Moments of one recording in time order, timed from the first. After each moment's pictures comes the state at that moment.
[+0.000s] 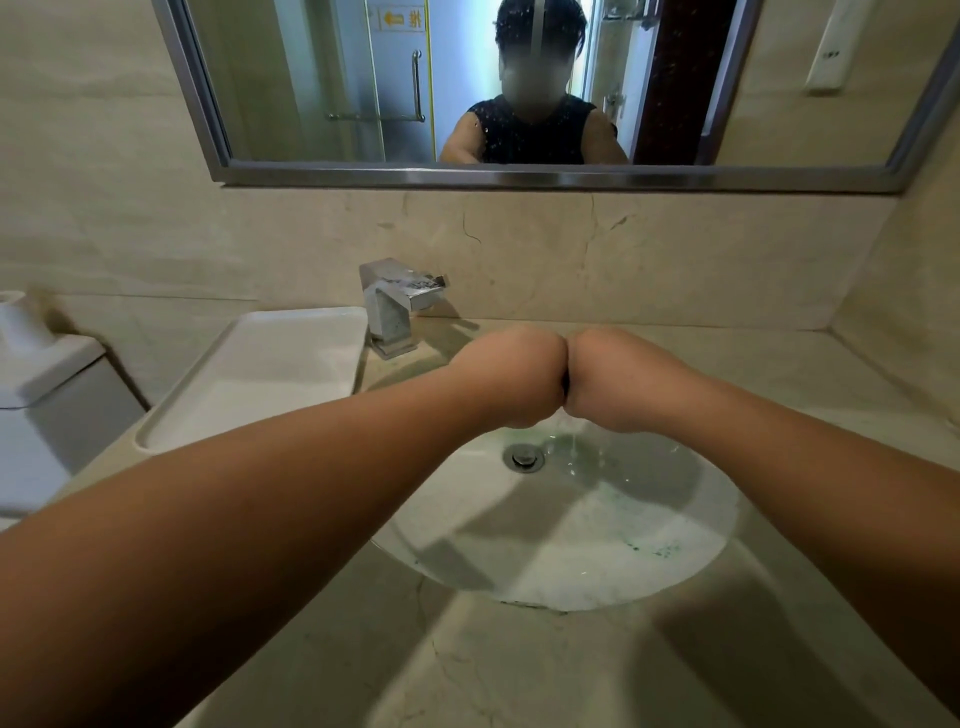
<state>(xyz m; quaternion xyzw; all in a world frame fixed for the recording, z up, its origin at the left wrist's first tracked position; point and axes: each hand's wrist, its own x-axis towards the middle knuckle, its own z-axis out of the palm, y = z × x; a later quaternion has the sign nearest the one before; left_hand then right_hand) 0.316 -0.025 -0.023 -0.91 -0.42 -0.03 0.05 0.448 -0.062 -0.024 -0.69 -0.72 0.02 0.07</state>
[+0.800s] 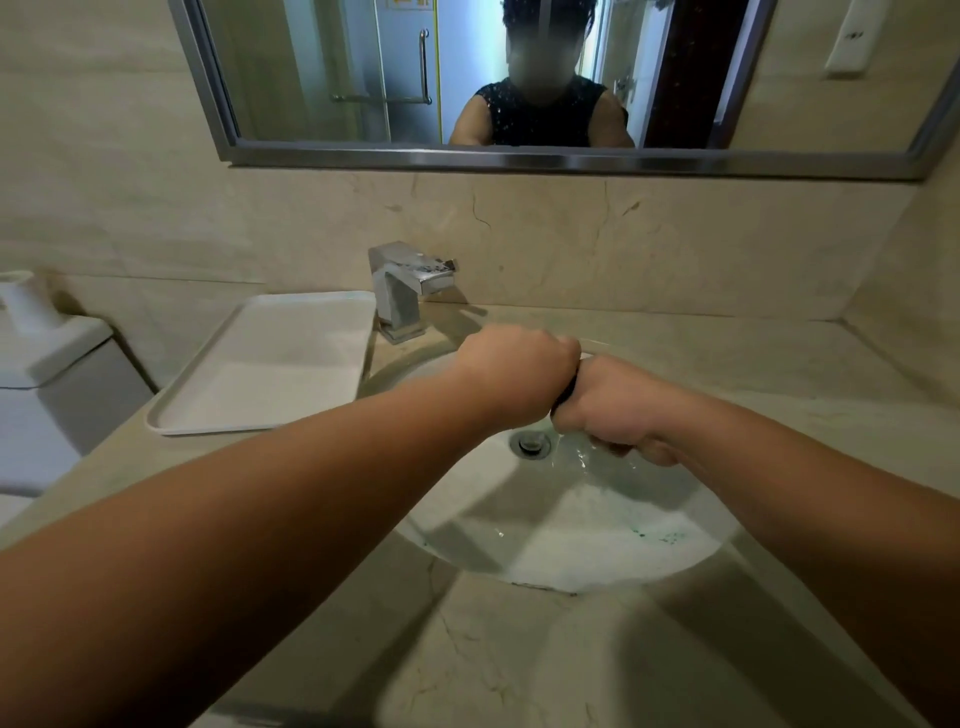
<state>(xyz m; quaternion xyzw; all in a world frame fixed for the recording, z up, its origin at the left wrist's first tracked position) 0.307 -0.034 -0.035 -0.90 -0.41 -0.04 0.13 0.439 -0.078 -0.049 -0.69 -0.60 0.34 0.22</state>
